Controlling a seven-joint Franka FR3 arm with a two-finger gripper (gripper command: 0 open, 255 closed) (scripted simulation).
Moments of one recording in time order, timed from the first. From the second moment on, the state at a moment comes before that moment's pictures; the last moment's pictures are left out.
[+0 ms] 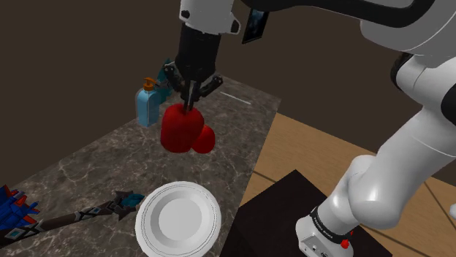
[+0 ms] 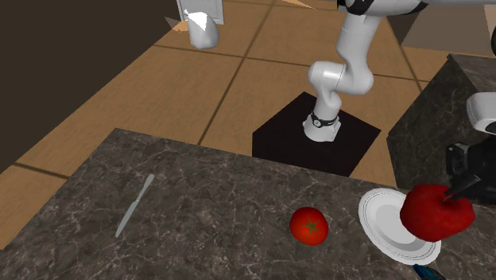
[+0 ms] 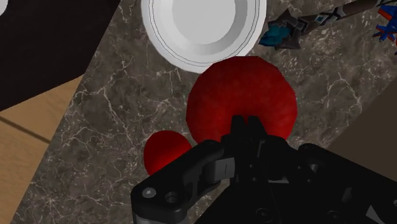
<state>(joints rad) 0.35 -0.01 0.42 -1.63 0.06 1.65 1.28</state>
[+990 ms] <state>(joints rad) 0.64 0.33 0.57 -1.23 -0.14 1.56 1.69</state>
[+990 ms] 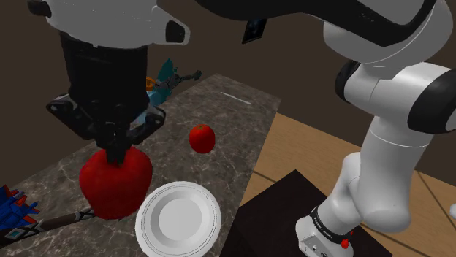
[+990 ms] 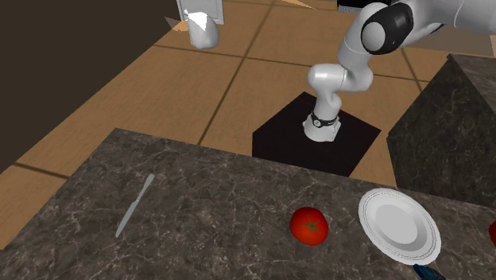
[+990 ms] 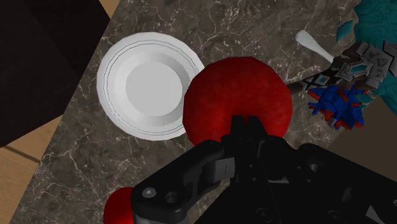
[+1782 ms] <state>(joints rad) 0.91 0.63 0.56 -0.81 -0.29 1.42 1.86</state>
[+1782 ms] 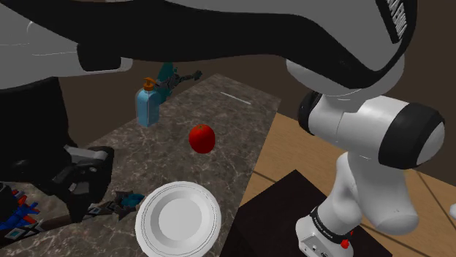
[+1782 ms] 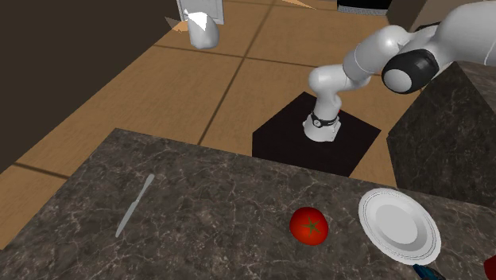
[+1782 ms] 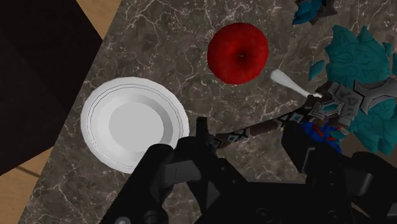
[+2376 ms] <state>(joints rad) 0.68 0.34 0.60 -1.52 -0.11 2.04 2.15</state>
